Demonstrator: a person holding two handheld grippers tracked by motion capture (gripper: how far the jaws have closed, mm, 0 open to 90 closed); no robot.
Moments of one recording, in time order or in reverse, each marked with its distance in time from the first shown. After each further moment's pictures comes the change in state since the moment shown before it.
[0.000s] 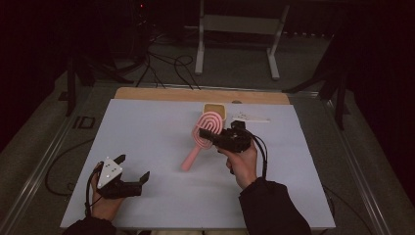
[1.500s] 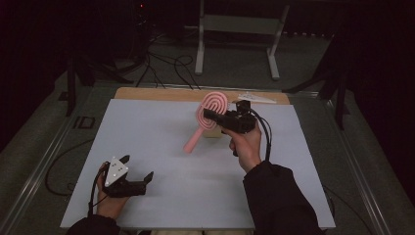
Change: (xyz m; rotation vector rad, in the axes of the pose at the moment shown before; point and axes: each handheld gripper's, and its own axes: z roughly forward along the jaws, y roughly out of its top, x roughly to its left) left arm -0.004 -0.007 0.015 0.033 -0.003 0.007; right arm -0.011 0.048 -0.001 -0.037 -0.029 0.007
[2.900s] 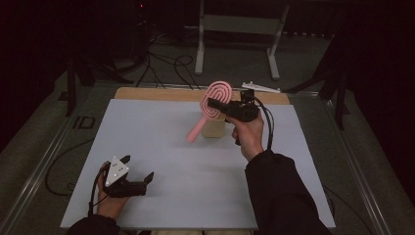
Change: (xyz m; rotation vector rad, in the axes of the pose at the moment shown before) left arm 0.000 0.000 0.001 0.000 -0.009 0.004; right arm -0.023 0.022 0.005 -0.021 -0.013 0.032
